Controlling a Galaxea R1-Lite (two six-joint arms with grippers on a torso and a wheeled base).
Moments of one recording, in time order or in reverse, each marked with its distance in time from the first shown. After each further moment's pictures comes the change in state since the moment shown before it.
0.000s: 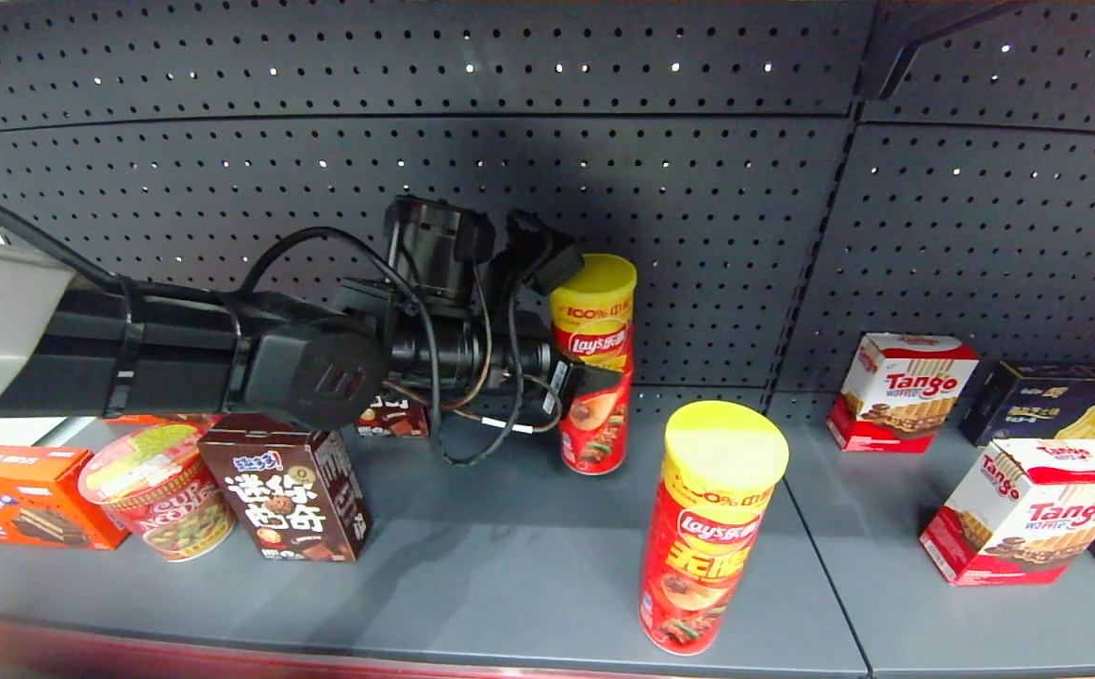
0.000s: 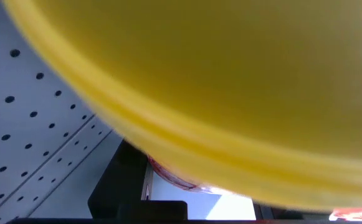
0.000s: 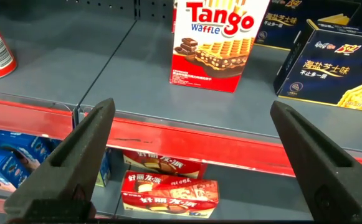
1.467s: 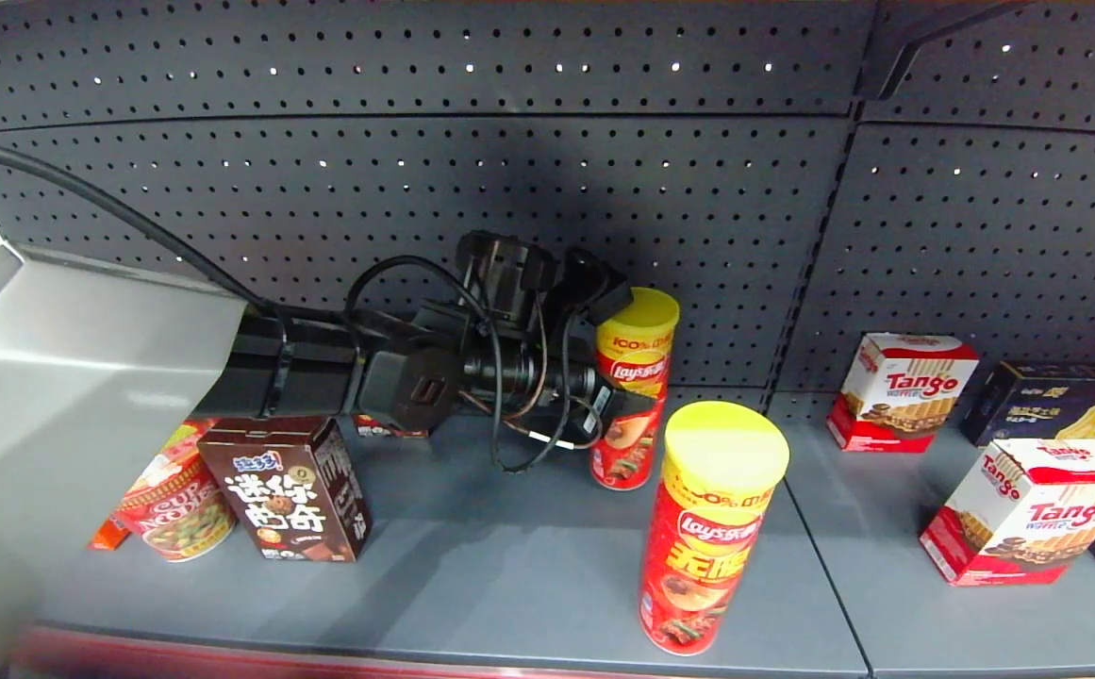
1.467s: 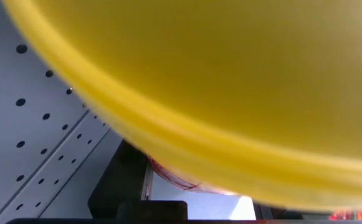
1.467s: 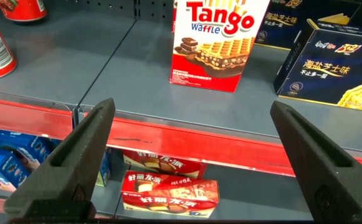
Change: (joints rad) left arm -0.041 0.154 -0.148 0.049 -0.022 0.054; right arm 0.000 0.000 0.000 0.000 0.000 0.001
